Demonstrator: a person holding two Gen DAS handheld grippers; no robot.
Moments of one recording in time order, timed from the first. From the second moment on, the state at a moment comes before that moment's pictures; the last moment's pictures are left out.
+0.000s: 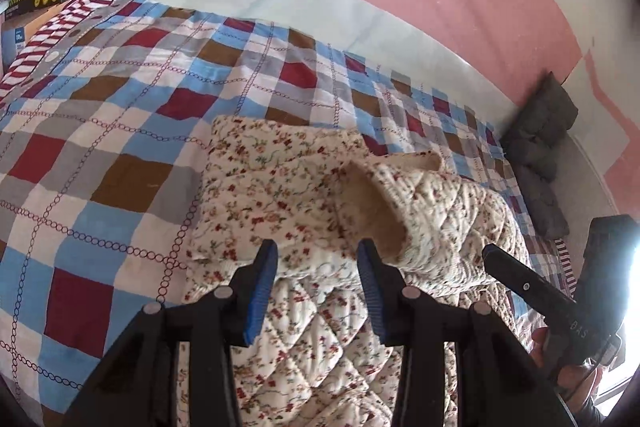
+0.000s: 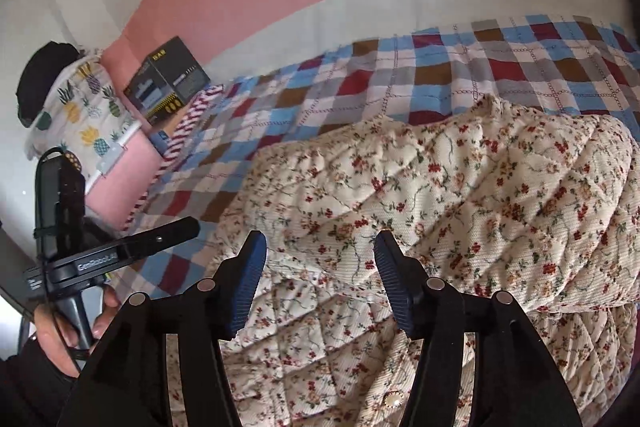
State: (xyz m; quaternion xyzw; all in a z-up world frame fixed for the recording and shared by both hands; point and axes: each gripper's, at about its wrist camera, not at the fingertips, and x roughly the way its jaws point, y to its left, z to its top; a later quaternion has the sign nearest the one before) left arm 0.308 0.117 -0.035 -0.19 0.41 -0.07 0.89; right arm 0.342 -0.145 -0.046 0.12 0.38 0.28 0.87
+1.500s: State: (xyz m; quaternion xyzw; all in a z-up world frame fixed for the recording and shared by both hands) left arm 0.442 -0.024 -0.116 -0.05 0.49 -0.08 0.87; right arm 0.472 -0.263 -0.129 0.07 0.50 0.06 0.86
